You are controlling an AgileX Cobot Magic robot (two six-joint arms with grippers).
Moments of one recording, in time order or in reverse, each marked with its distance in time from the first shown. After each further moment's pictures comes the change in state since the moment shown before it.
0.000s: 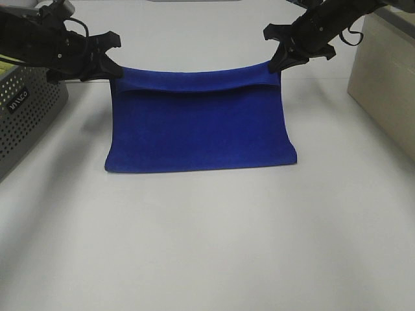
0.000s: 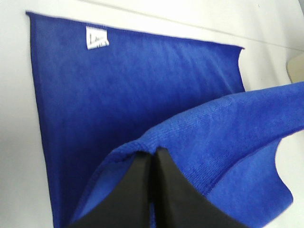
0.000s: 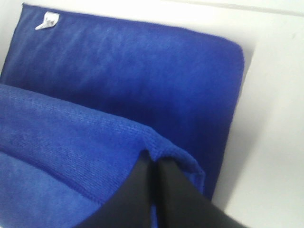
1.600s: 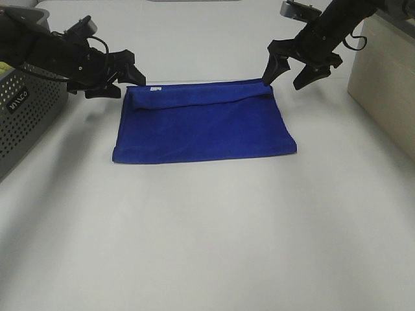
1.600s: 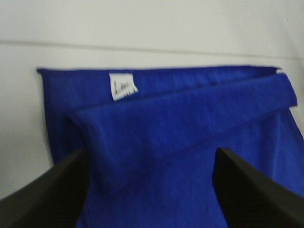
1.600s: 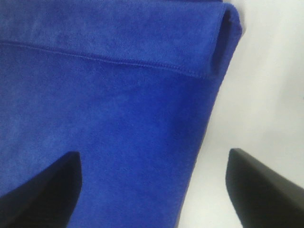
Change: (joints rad) left arm 0.000 0.239 -0.297 0.183 0.113 -0.164; right arm 0.001 0.081 -0.130 -0.129 0.164 0.054
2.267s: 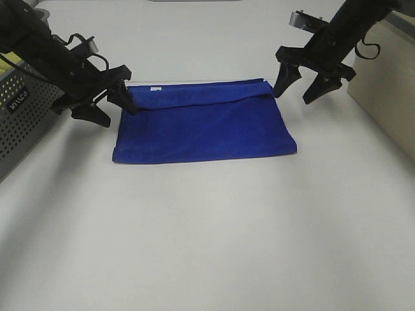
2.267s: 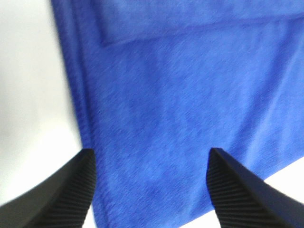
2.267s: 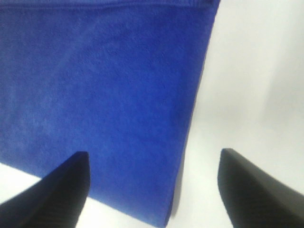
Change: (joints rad) left arm -0.017 -0.045 0.000 0.375 0.296 -0.428; right arm -0.023 -0.119 0.238 -0.015 0.015 0.069
